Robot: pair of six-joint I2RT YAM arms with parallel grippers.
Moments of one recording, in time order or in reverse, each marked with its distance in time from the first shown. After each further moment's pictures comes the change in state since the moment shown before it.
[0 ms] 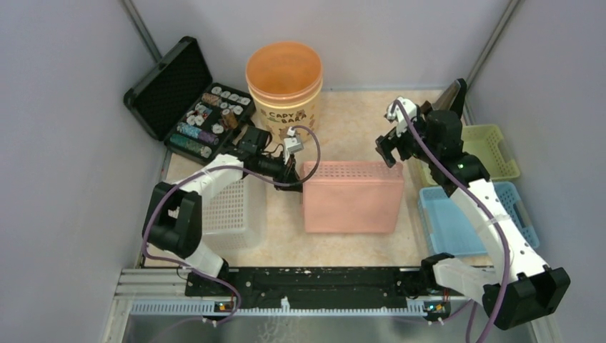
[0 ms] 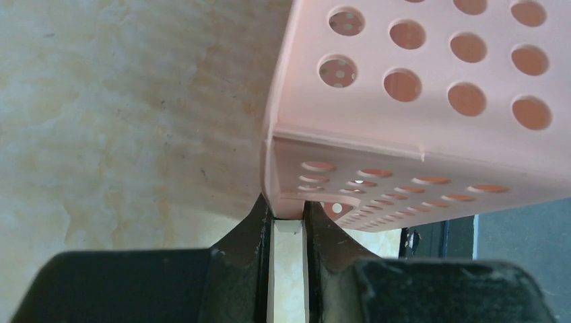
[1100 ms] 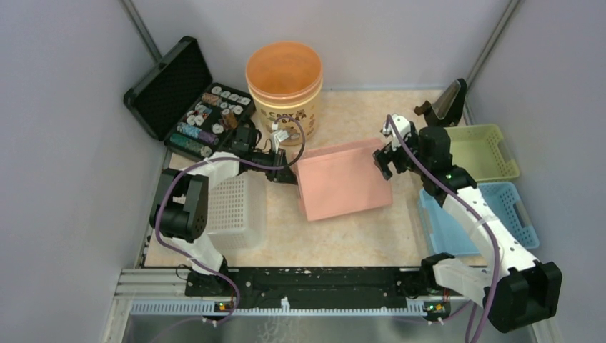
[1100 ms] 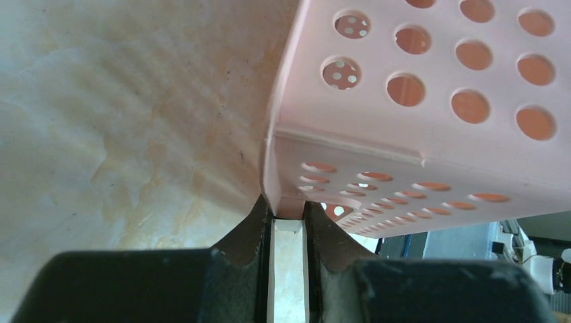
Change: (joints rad) left arm 0.130 0.138 -0.030 0.196 0.021 -0.375; right arm -0.010 -0.016 -0.213 0.143 0.030 0.016
